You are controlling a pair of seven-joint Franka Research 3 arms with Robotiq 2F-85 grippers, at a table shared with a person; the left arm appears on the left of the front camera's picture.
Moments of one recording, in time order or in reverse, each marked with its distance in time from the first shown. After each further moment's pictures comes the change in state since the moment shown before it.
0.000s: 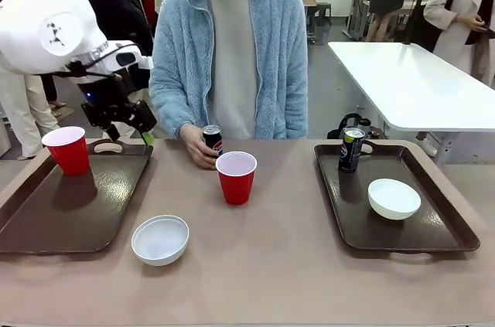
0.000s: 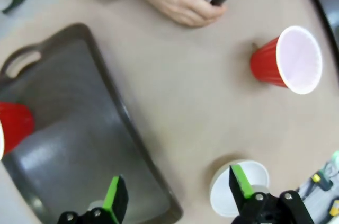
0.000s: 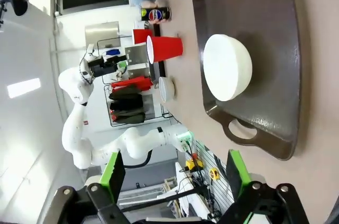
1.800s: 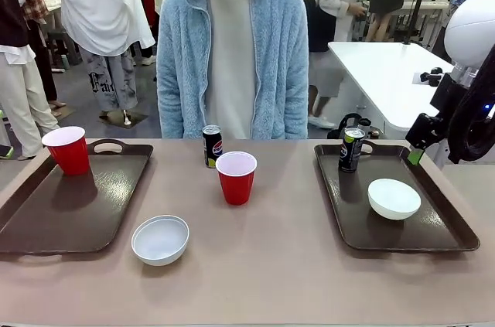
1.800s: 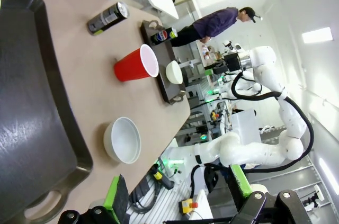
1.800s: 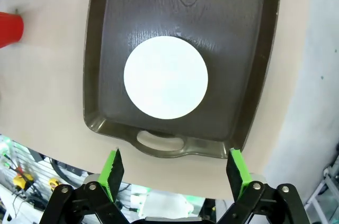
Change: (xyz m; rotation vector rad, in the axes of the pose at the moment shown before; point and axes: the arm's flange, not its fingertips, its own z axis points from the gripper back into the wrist) left arm -0.205 0.232 0.045 -1.037 -0.310 0.258; right arm -0.010 0.176 -0.217 -1.163 0.091 0.306
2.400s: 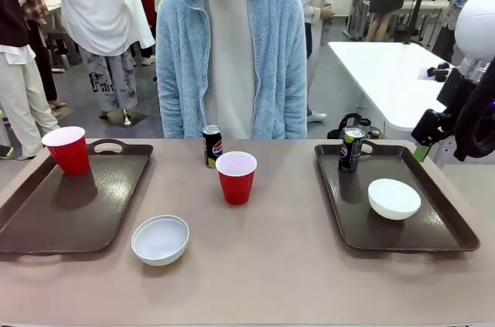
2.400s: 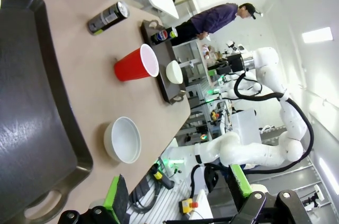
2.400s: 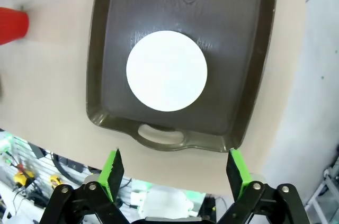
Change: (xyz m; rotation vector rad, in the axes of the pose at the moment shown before) left arm 0.000 0.000 0.000 0.001 0.001 0.000; right arm -0.007 -0.002 0.011 0.006 -0.006 0.005
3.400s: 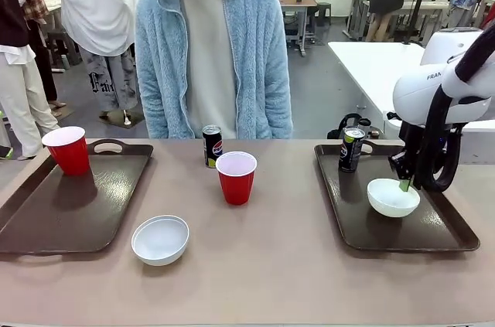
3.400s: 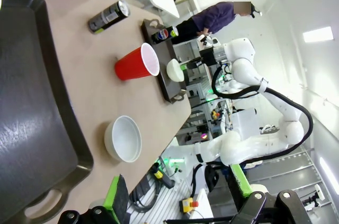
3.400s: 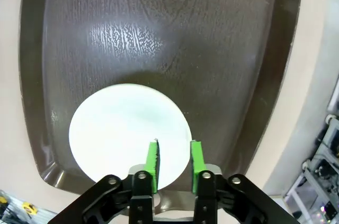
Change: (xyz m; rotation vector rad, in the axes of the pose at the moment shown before) left arm -0.001 0.000 0.000 0.004 0.004 0.001; right arm 0.057 0.002 -0.113 -0.153 0.065 0.015
